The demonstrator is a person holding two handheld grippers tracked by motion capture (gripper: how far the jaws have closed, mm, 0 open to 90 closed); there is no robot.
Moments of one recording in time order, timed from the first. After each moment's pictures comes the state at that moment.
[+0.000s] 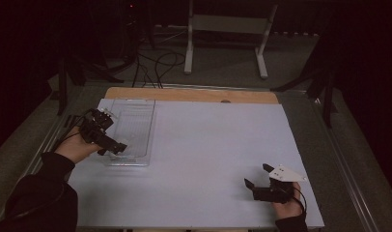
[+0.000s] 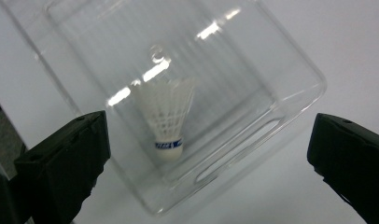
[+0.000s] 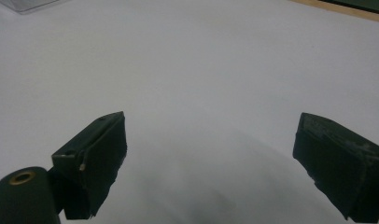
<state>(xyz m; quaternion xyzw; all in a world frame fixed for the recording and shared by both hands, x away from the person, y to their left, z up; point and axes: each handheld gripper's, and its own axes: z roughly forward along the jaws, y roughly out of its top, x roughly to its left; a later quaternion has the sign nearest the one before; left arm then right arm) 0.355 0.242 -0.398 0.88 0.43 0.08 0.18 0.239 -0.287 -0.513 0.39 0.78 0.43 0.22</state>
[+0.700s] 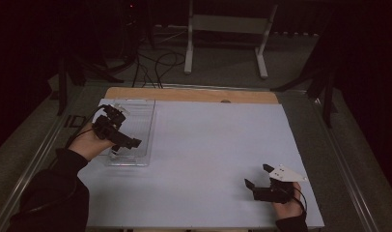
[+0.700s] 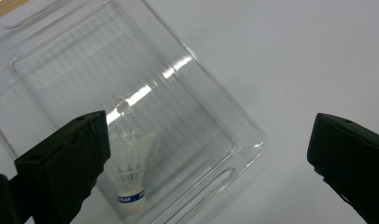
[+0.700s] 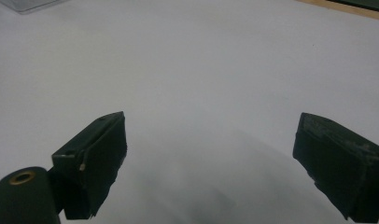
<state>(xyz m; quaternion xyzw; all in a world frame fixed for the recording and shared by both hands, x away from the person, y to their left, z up) 0.361 0.211 -0.390 0.88 0.41 0.07 0.24 0.239 -0.288 -0.514 0.39 0.78 0.43 0.21</state>
